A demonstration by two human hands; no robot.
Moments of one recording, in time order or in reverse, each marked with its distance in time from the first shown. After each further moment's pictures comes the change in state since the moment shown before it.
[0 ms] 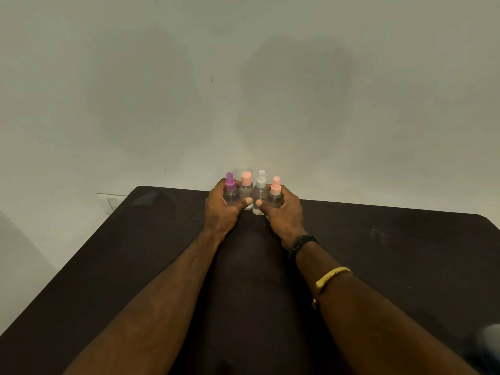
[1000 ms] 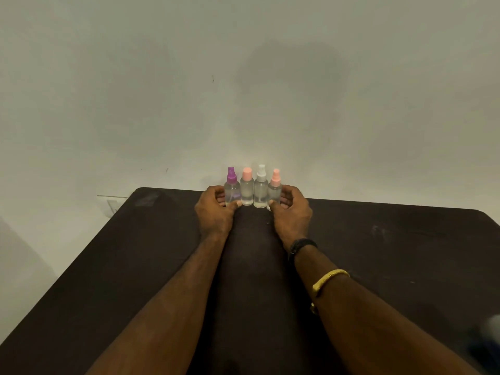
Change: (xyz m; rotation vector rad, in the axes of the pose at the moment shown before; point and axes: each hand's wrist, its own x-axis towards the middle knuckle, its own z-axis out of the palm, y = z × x) left_hand -0.008 0.002 -0.002 0.158 0.239 -0.105; right_hand -0.006 0.004 -0.002 -0.078 0.226 -0.061
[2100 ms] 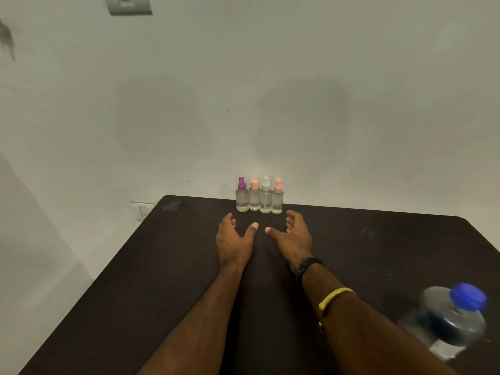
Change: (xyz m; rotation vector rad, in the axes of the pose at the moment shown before) left_hand -0.091 0.037 -0.031 0.098 -0.056 -0.150; right_hand -0.065 -0.031 -0.038 -0.015 -0.185 0.278
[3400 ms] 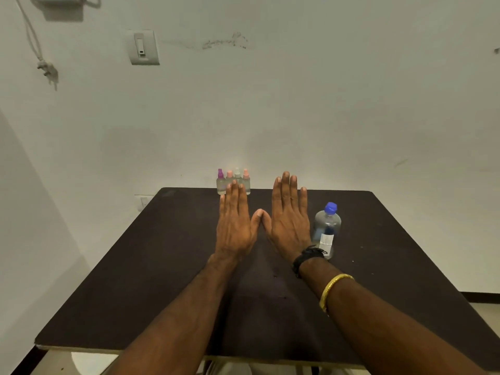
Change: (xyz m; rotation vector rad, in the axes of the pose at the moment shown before) left_hand -0.186 0.079 -0.062 0.450 0.047 0.866; right_hand -0.197 -0.044 -0.134 -1.061 0.338 -0.875
